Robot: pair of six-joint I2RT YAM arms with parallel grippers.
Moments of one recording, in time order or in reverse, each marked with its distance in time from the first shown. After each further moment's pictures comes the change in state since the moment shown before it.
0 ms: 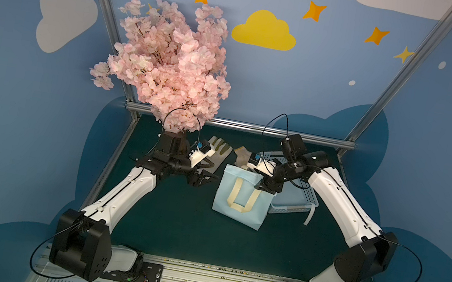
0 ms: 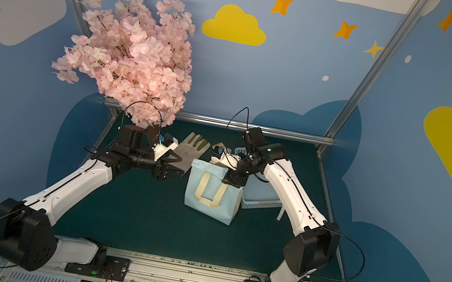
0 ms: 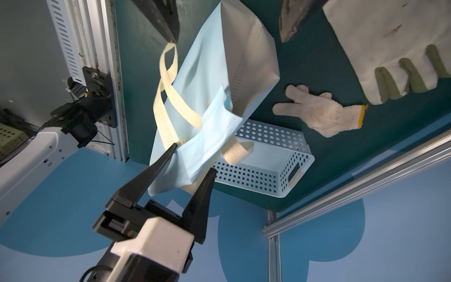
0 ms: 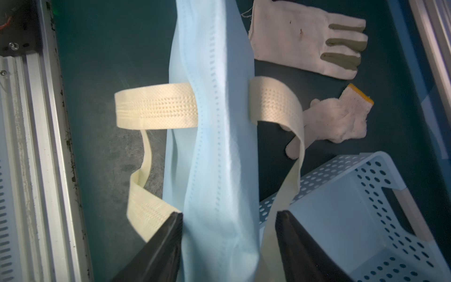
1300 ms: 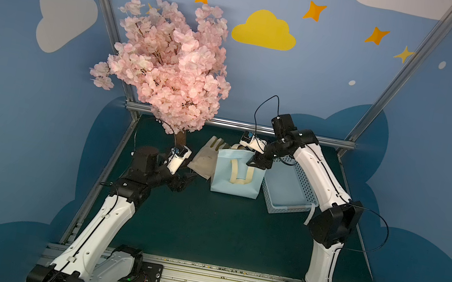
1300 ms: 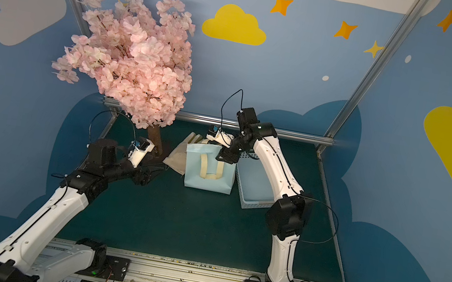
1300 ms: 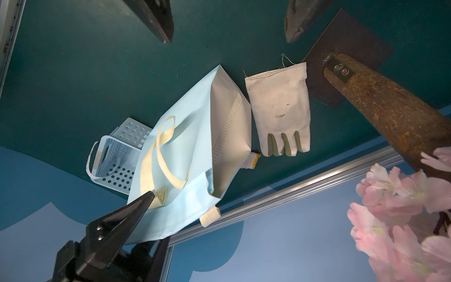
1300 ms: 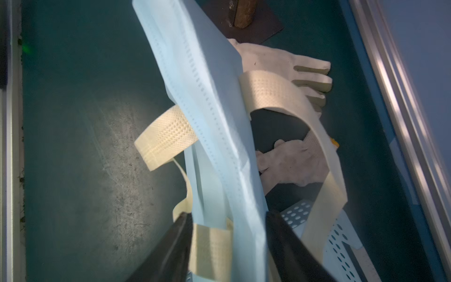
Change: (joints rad) left arm 0.104 -0.322 -0.207 0.000 -0.372 -0.123; right arm -0.027 0.383 0.518 -0.053 -0.080 -0.035
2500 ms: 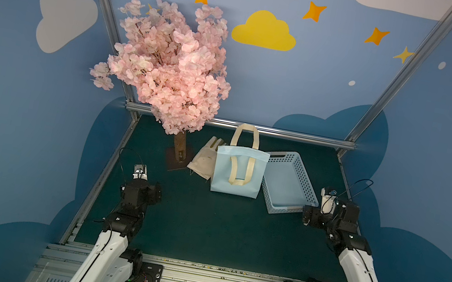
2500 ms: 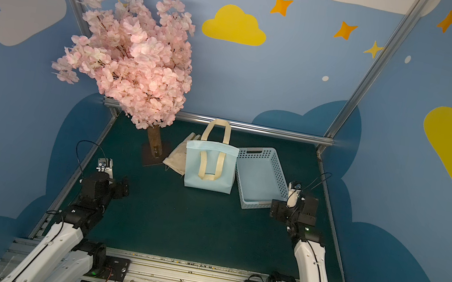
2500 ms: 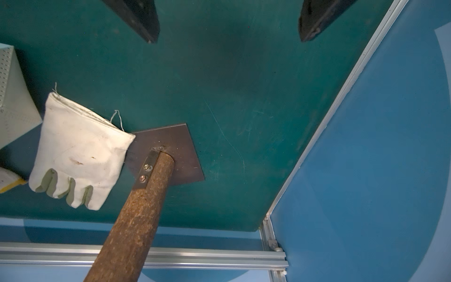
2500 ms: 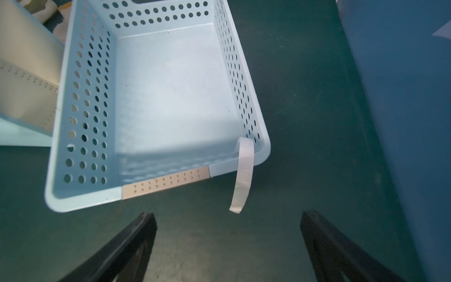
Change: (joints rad) left arm 0.064 -0.318 -0.426 0.079 -0.834 -0.368; right arm -0.538 -1.134 -1.636 0.819 0.379 0.771
